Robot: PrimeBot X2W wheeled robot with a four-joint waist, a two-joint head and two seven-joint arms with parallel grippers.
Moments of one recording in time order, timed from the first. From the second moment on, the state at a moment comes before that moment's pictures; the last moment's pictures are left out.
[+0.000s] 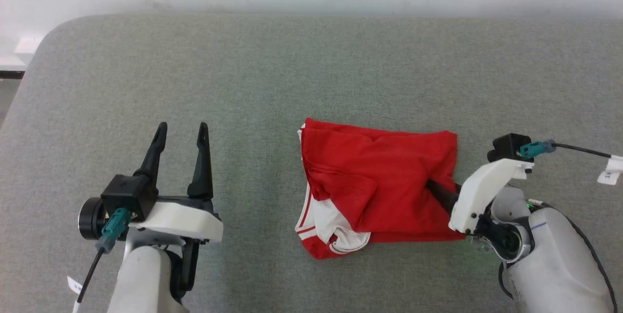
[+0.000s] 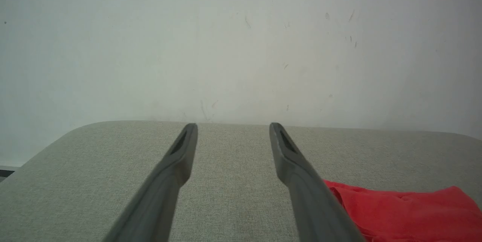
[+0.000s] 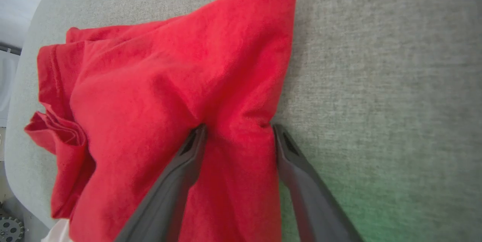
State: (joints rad) left arm -0.22 0.06 0.02 0.19 -0.11 -0.08 -0.26; right arm -0.41 -0.06 0.01 0.60 0.50 0.13 0.51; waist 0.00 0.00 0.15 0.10
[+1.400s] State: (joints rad) left arm -0.36 0.11 0.02 0.05 -0.05 -0.07 -0.25; right arm -0.80 -0.53 0.22 0.54 -0.18 0.13 0.34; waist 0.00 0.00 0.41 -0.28
